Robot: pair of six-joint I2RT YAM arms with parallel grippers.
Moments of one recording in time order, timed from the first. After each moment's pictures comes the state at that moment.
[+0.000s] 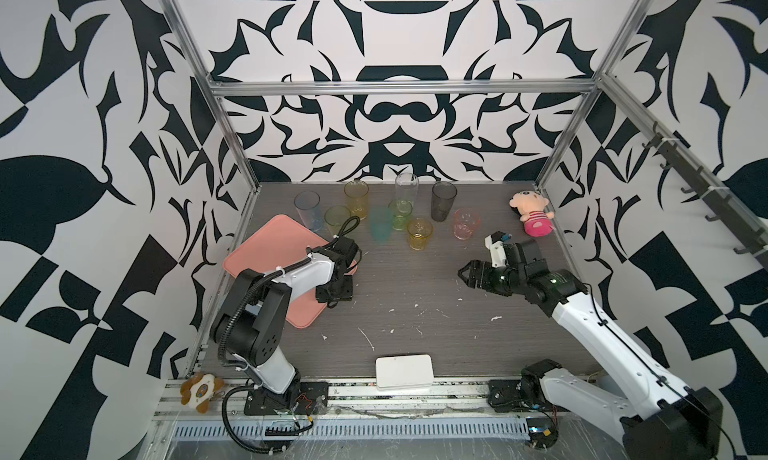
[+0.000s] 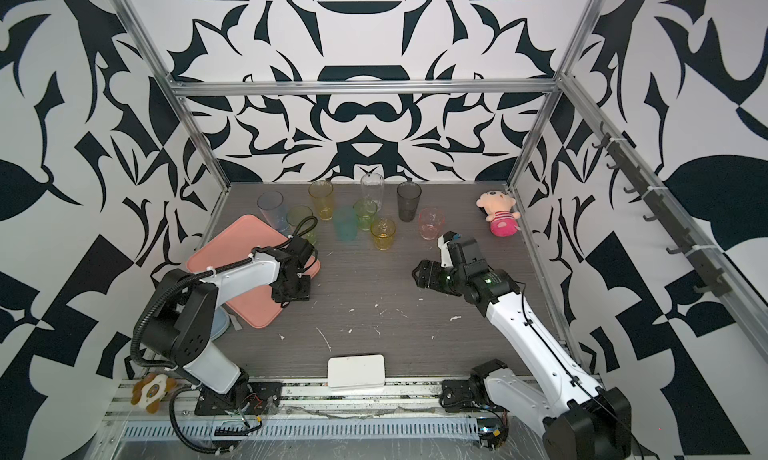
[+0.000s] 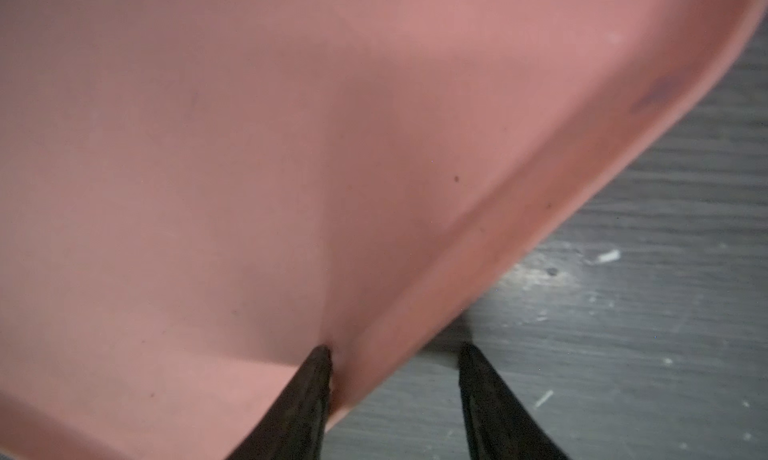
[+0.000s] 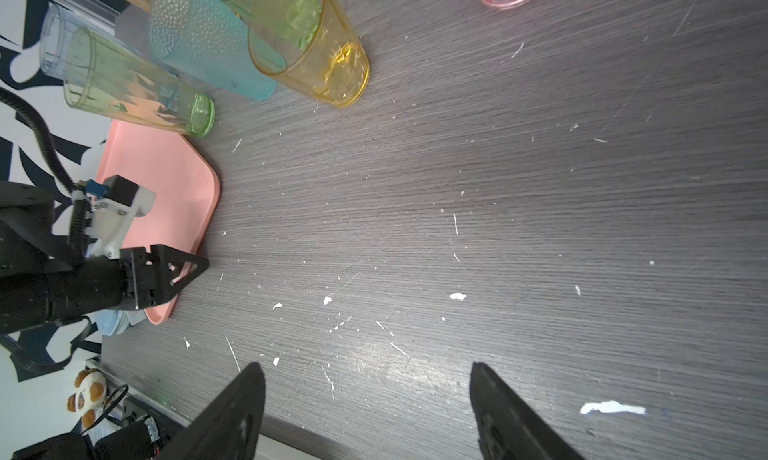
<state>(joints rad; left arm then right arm) -0.50 1.65 0.94 -0.75 -0.10 -0.50 0.34 1.00 0.82 -0.69 -0.26 0.57</state>
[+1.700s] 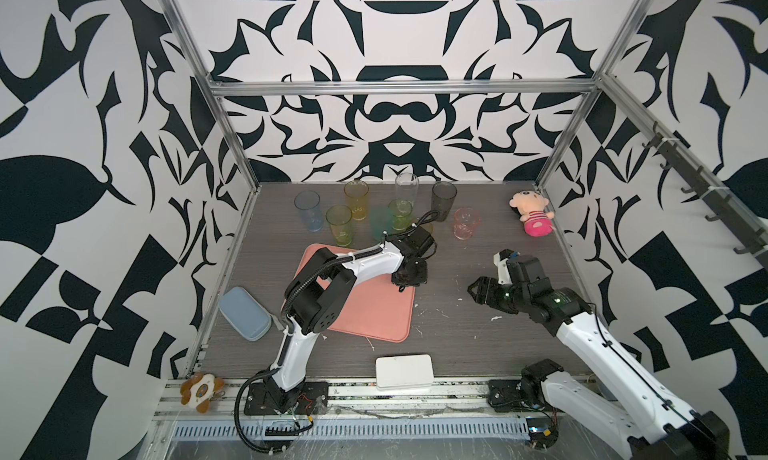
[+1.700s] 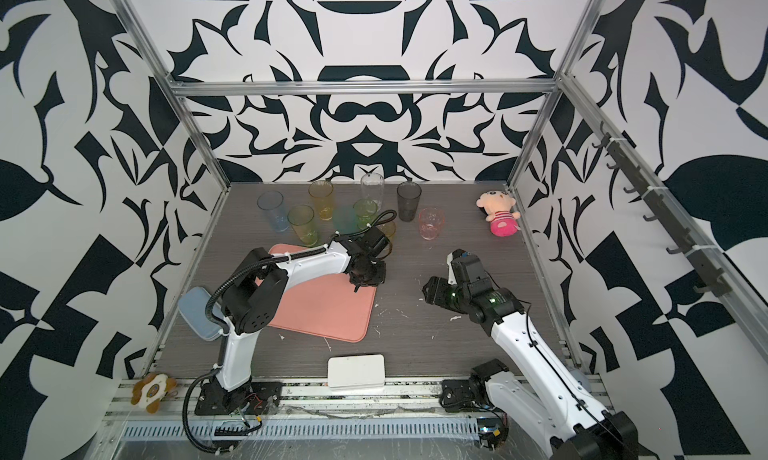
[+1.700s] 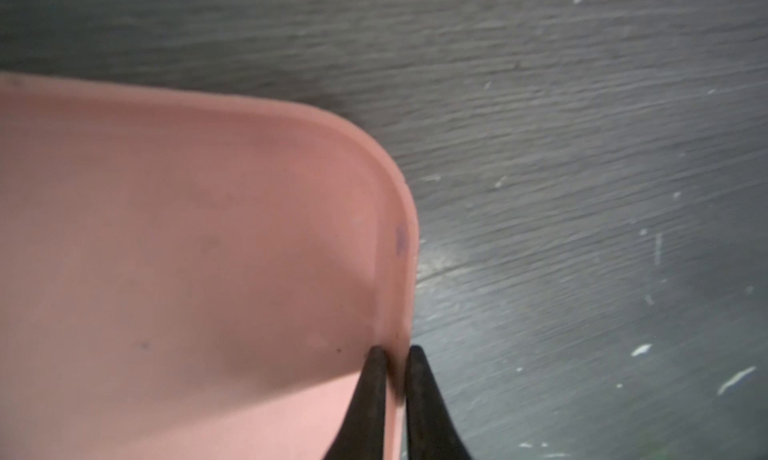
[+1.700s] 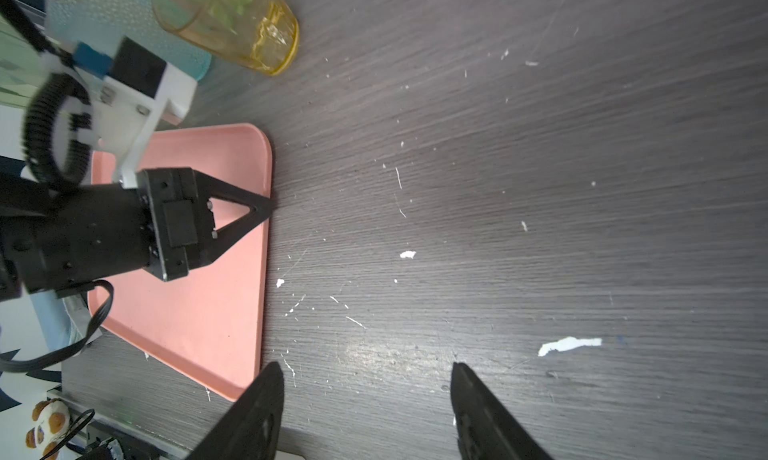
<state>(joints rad) -0.85 2.09 1.51 -0.64 0.10 -0.73 0.34 0.87 0.66 -0.71 -0.20 0.63</state>
